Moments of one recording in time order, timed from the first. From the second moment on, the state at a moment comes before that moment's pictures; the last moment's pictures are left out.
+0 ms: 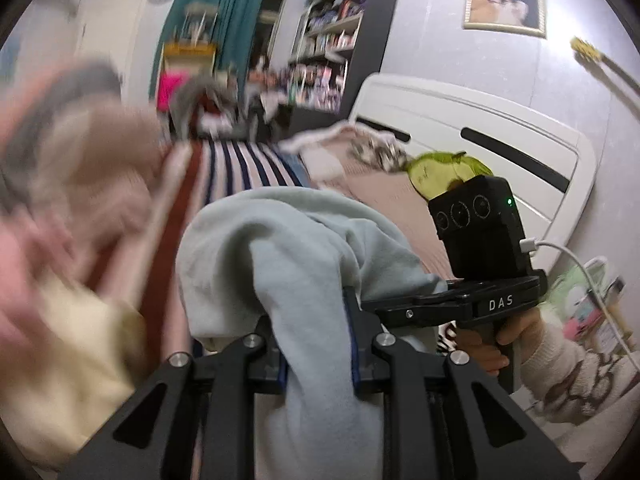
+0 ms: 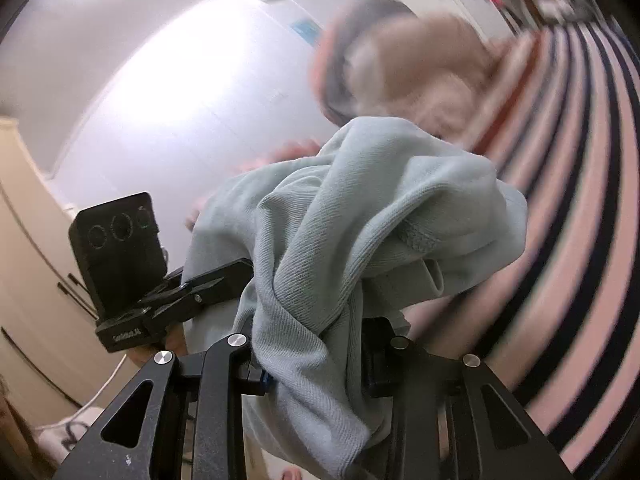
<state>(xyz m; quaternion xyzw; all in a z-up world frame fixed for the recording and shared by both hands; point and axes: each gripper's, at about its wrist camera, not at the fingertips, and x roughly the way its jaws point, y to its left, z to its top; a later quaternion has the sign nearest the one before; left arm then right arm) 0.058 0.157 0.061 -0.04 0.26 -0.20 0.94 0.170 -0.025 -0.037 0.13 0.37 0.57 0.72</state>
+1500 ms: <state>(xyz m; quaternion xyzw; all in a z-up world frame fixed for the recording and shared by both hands) 0.060 0.454 0.088 -0.10 0.28 -0.04 0.95 0.198 0.225 0.011 0.04 0.42 0.60 0.68</state>
